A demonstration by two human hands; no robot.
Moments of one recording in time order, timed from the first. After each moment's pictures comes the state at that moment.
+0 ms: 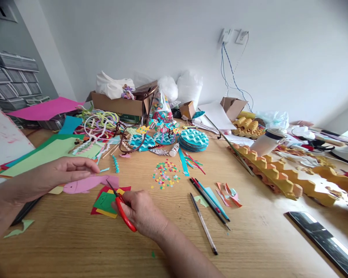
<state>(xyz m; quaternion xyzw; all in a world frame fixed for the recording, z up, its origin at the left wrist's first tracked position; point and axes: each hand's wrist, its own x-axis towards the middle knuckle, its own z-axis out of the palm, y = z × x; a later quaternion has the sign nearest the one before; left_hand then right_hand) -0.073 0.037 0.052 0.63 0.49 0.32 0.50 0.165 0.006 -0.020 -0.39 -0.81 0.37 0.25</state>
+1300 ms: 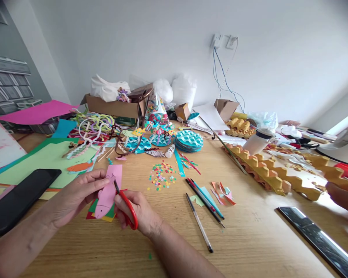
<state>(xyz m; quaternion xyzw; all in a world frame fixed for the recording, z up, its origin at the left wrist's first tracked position) -0.011 0.018 0.019 0.49 0.44 0.39 0.64 0.160 0.003 -0.022 -0.33 -0.61 0.64 0.33</state>
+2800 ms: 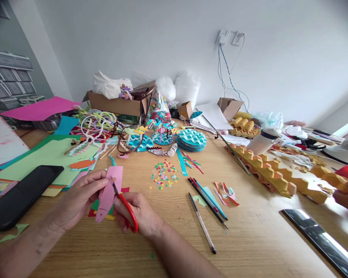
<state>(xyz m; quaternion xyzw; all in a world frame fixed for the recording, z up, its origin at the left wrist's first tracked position) -0.005 0.011 0.013 0.51 0.47 0.45 0.57 0.158 0.003 -0.030 -0.32 -0.60 0.67 0.29</state>
